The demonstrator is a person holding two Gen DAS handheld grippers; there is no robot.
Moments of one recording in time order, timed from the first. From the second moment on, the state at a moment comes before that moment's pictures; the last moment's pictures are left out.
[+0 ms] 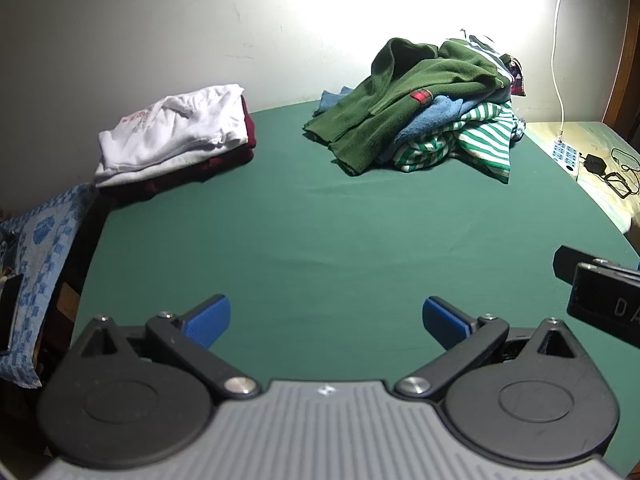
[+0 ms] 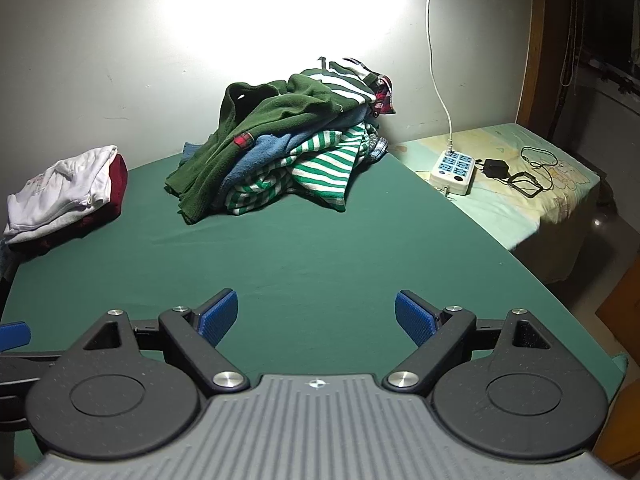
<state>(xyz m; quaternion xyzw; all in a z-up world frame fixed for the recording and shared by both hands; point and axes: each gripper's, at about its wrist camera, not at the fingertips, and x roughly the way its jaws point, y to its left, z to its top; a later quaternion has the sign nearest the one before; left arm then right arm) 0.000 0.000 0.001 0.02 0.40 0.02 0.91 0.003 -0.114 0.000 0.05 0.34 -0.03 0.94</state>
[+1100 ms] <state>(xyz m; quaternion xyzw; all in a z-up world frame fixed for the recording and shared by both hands) 0.029 -0.038 -0.002 0.04 0.40 0.02 0.91 0.023 -0.148 0.000 0.05 0.34 -0.05 0.94</state>
